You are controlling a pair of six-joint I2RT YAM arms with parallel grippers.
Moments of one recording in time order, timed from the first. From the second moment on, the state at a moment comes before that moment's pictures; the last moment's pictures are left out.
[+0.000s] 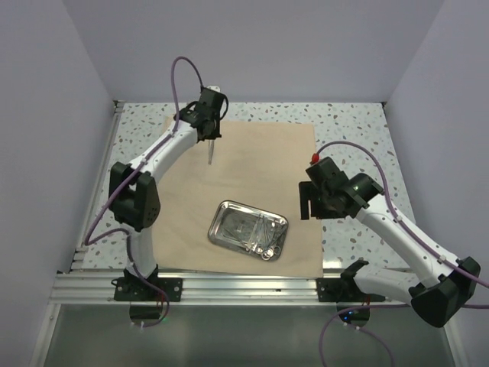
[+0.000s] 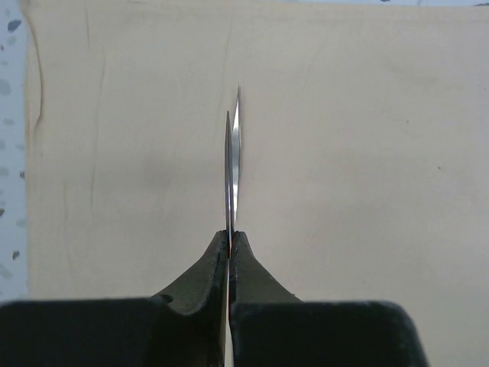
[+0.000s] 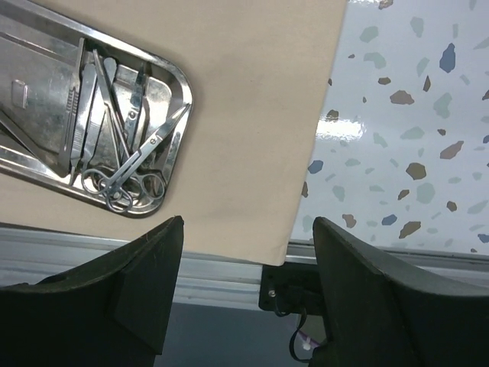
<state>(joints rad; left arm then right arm) -0.45 1.85 1.70 -0.69 -0.35 -0.38 0.62 1.10 1.07 -1.13 0.18 0.54</state>
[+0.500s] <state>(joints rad) -0.34 2.39 2.08 -0.70 -0.26 -0.12 0.62 1.13 1.12 -1.19 0.25 0.62</state>
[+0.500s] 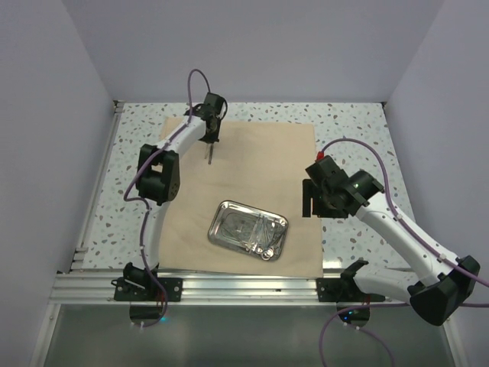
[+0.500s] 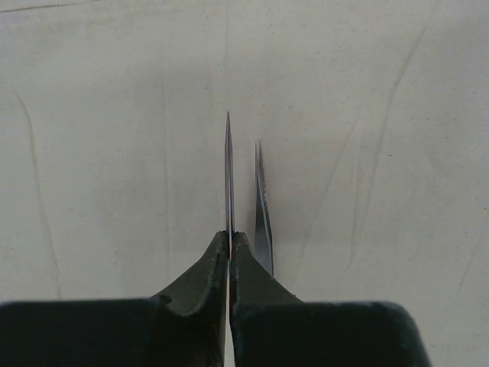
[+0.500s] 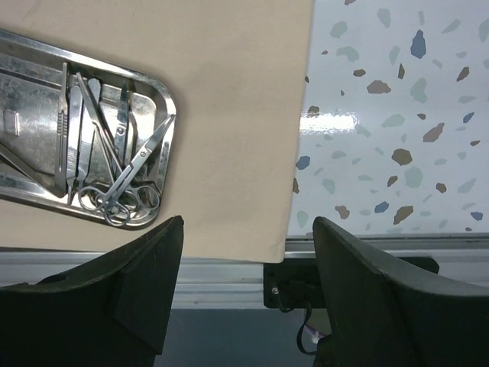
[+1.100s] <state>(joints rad) -0.35 2.18 1.98 -0.77 -0.23 -0.22 0.62 1.18 1.12 -1.15 0.24 0.61</state>
